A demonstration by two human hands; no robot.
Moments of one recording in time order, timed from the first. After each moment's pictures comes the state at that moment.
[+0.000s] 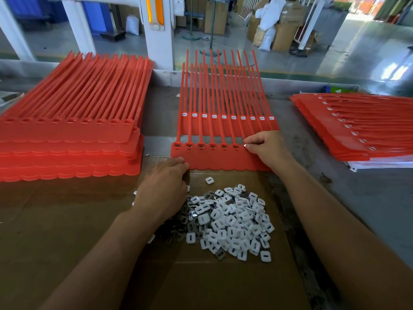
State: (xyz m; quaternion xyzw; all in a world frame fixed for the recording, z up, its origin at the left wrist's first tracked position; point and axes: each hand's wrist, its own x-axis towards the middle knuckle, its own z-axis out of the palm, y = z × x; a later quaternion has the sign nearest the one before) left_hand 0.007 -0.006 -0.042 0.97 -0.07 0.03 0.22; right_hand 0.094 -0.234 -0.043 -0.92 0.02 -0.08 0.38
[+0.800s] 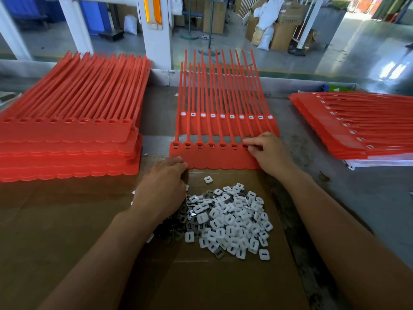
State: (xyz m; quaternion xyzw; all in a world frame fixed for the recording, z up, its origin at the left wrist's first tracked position) left_hand 0.007 -0.006 -0.042 0.97 -0.07 0.03 0.22; right_hand 0.078 -0.236 -0.042 -0.96 -0.04 -0.09 0.25
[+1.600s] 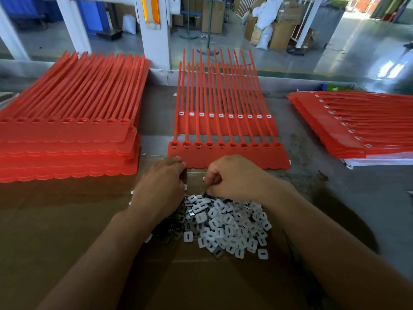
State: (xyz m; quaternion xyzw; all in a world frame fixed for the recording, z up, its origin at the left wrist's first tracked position) left_hand 0.006 -0.007 -0.041 0.97 -0.07 0.02 0.22; right_hand 0.016 -0.163 0.001 -0.95 -0.21 0.14 0.18
